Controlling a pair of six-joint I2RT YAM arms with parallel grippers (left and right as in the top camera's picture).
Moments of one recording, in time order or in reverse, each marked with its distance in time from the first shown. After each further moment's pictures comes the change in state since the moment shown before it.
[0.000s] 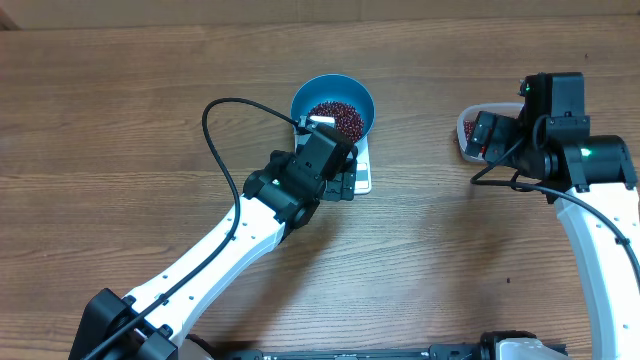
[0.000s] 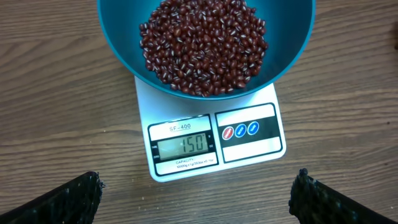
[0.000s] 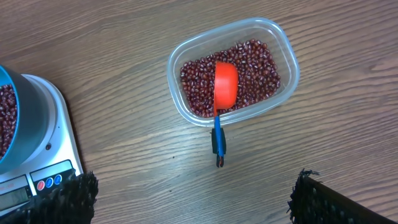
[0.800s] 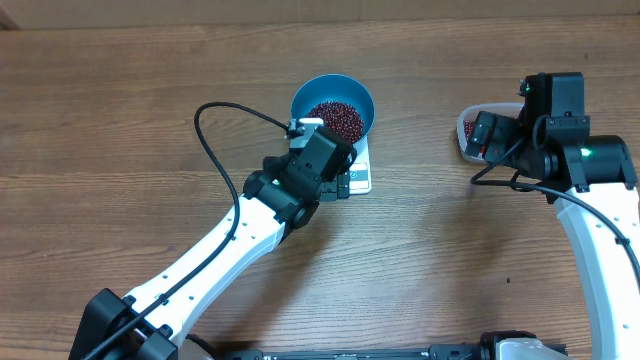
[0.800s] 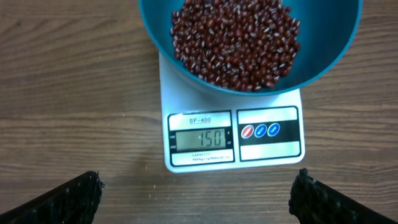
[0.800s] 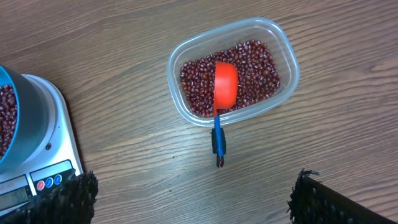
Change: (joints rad) left arm 0.000 0.000 0.000 -0.040 -0.061 -0.098; right arm 0.000 0.000 0.000 0.000 0.000 0.000
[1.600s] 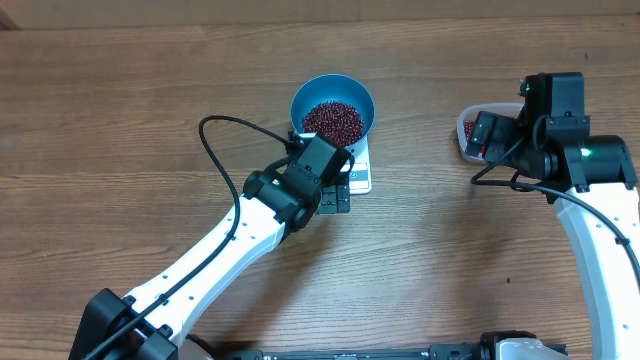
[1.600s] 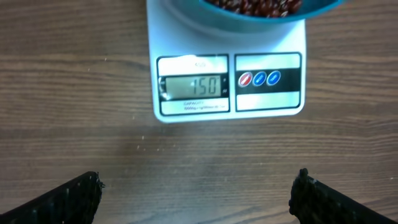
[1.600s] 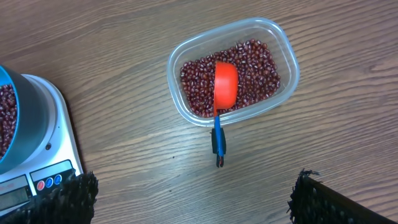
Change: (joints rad) left arm 0.000 0.000 0.000 -0.124 0.126 -0.075; right arm 0.000 0.000 0.000 0.000 0.000 0.000
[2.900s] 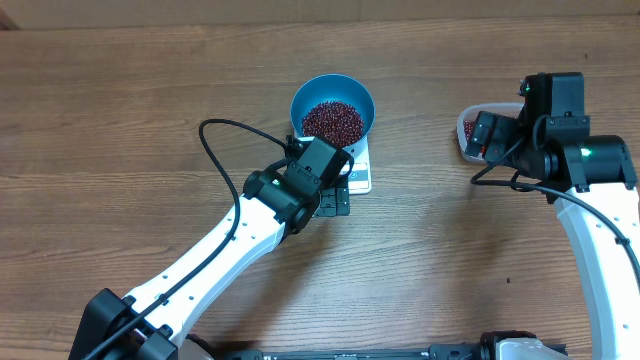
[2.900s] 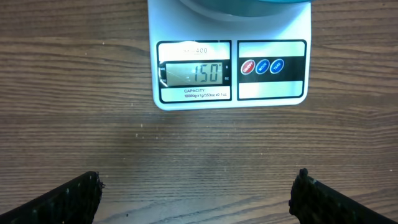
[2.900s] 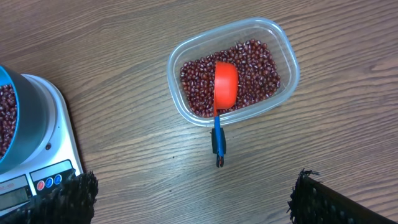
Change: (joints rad) left arm 0.000 0.000 0.000 -0.038 0.023 -0.024; right arm 0.000 0.000 0.000 0.000 0.000 0.000
